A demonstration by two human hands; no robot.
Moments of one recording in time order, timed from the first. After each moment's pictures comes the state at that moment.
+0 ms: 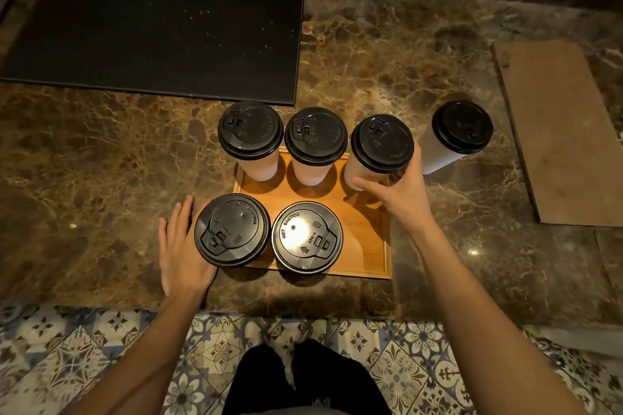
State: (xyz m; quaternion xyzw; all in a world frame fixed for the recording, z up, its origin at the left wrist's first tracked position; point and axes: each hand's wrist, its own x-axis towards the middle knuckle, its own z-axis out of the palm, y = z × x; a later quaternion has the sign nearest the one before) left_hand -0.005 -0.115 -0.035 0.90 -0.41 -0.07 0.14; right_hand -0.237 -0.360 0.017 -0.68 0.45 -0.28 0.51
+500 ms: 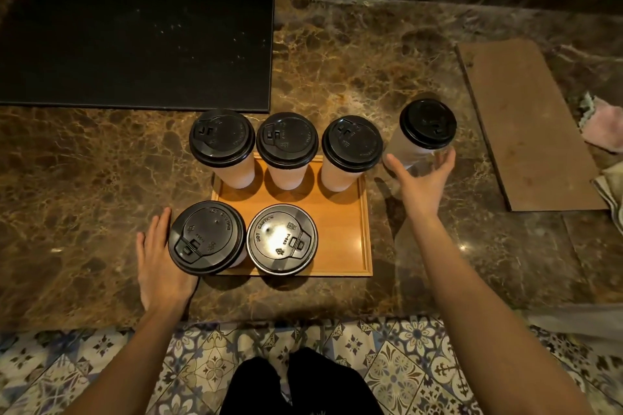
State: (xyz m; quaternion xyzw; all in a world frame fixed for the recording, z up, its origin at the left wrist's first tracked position) left_hand -0.001 -0.112 -0.040 0.90 -0.42 -0.05 0.12; right_hand -0.275 -0.382 0.010 -0.50 0.63 -0.42 0.43
